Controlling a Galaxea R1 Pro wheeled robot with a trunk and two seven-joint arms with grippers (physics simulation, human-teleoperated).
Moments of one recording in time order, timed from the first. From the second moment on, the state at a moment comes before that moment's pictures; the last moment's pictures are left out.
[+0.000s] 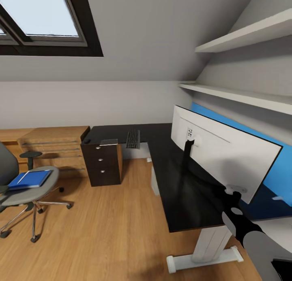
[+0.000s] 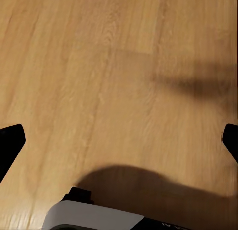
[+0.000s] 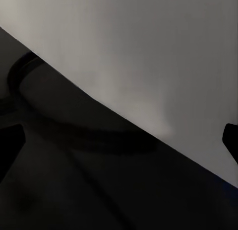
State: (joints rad) left arm 0.06 -0.10 0.06 -0.46 0.14 -0.42 0.08; right arm -0.77 -0.20 -0.05 -0.33 -0.12 -0.33 -0.15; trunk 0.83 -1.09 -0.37
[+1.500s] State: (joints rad) left arm 0.06 -0.10 0.06 -0.46 0.14 -0.42 0.08; right arm -0.77 -0.20 -0.05 -0.33 -0.12 -0.33 -0.15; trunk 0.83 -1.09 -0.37
